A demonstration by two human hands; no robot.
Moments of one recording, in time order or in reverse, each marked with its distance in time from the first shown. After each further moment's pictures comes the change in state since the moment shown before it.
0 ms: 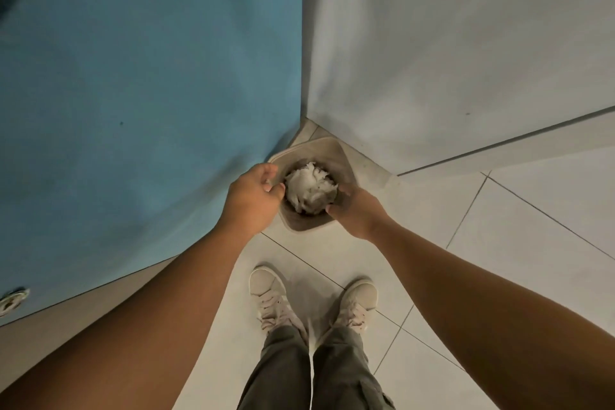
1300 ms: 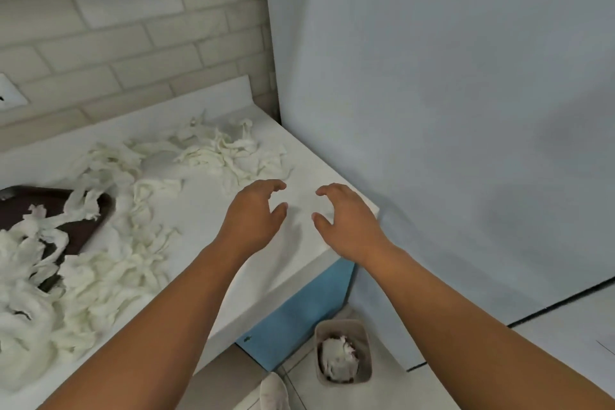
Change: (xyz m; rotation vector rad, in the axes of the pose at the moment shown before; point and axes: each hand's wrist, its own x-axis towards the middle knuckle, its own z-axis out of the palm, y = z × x) left_hand -0.290 0.319 -0.369 0.187 0.619 0.476; right_hand -0.355 -0.349 -0.304 -0.153 0.423 -0.965
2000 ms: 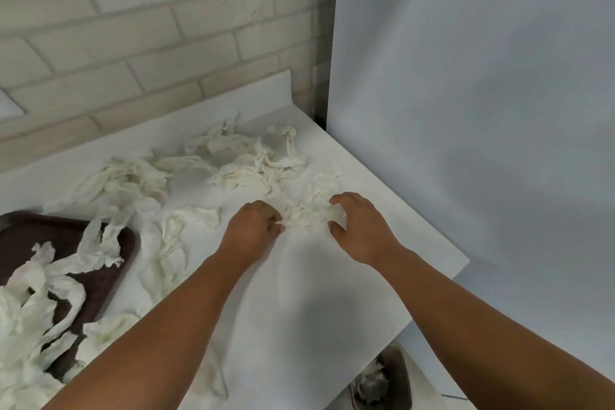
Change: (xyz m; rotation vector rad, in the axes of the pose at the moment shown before) left_hand 0.117 -0.190 -0.011 0.115 -0.169 -0.096; right_hand 0.161 -0.012 0.106 -0.107 -0.128 0.066
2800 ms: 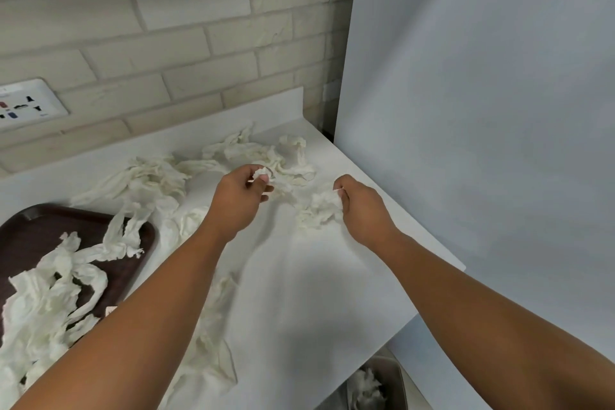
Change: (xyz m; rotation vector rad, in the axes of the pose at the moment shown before) left_hand -0.006 0.017 -0.077 -0.799 0.210 -0.150; right_hand 0.009 -0.045 -0.031 0.023 0.137 -0.048
